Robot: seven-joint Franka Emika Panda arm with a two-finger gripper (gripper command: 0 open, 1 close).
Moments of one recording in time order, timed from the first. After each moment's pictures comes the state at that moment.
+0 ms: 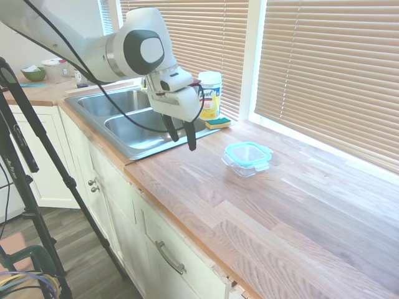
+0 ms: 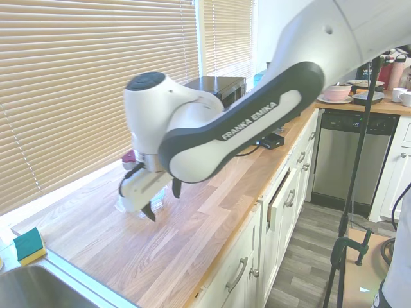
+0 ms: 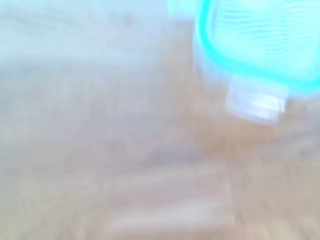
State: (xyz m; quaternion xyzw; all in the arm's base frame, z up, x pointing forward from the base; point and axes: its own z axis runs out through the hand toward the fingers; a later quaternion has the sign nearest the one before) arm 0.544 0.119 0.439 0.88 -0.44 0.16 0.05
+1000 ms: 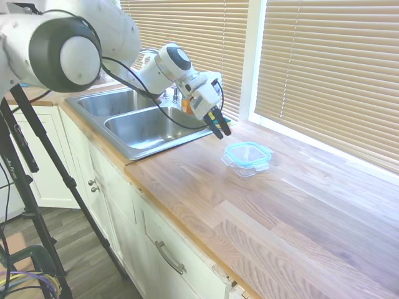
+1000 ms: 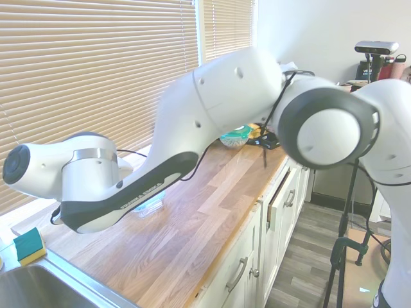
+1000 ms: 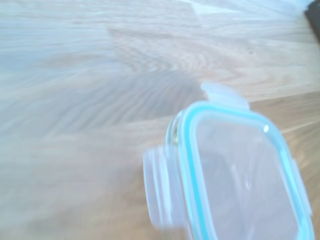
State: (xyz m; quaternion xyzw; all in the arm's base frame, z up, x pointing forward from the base) arm 0.708 0.181 0.360 0.76 -0.51 0.29 0.27
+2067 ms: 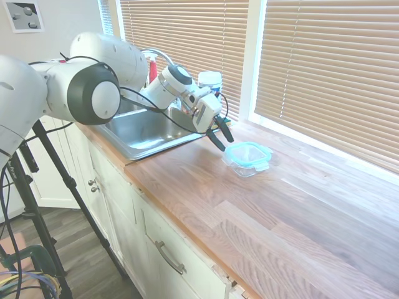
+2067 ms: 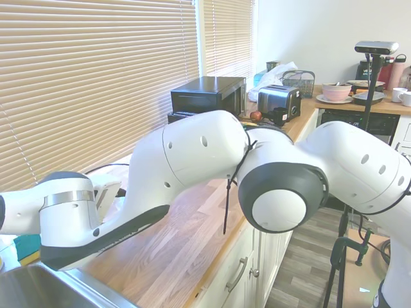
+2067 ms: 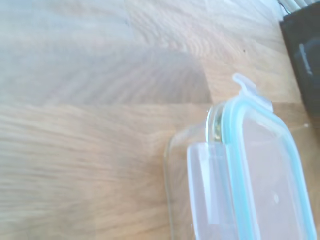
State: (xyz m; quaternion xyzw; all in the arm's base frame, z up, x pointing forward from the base) arm 0.726 0.192 0.302 0.76 -0.46 0.27 0.38
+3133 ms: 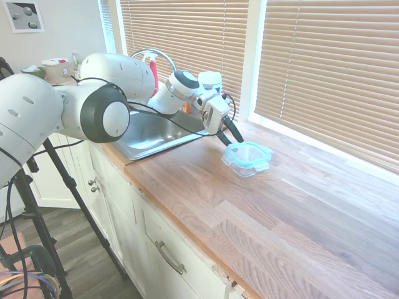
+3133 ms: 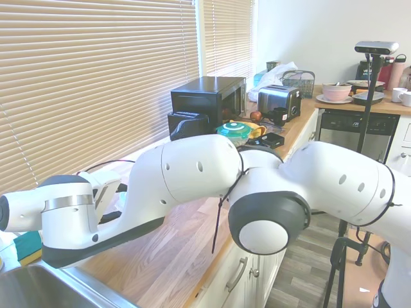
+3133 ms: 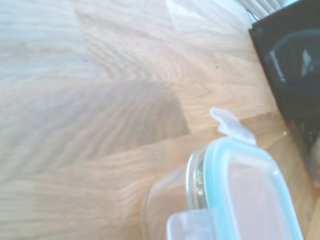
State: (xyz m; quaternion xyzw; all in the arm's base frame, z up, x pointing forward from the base) arm 0.753 0.173 0.297 0.72 -0.48 0.30 0.39
